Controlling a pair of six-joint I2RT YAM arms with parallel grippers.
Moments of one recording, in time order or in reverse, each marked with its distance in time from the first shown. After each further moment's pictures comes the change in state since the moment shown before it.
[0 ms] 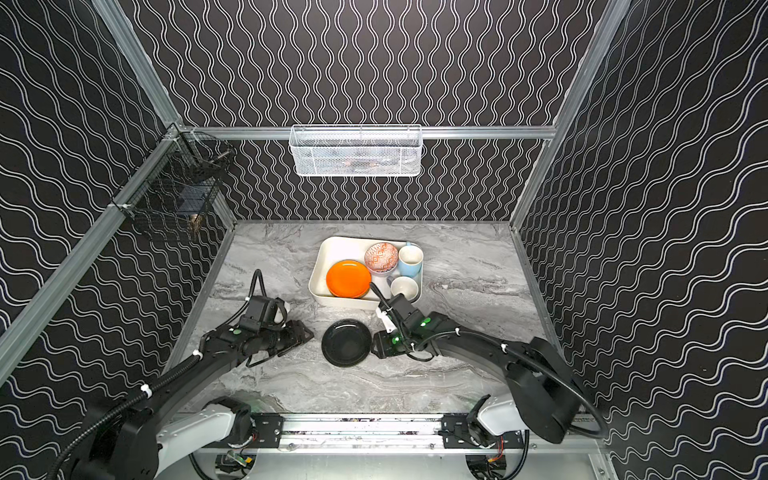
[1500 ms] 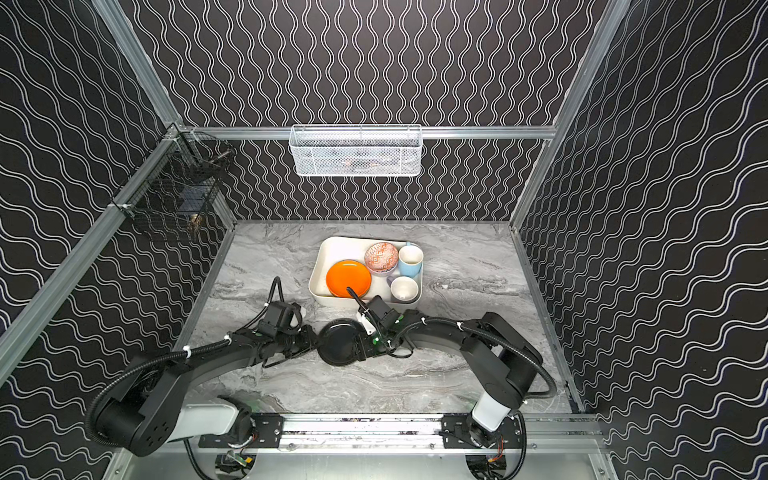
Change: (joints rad) left arm -0.076 0.281 -0.080 0.384 0.053 -0.046; right arm 0.052 0.198 0.104 0.082 -0.042 -0.002
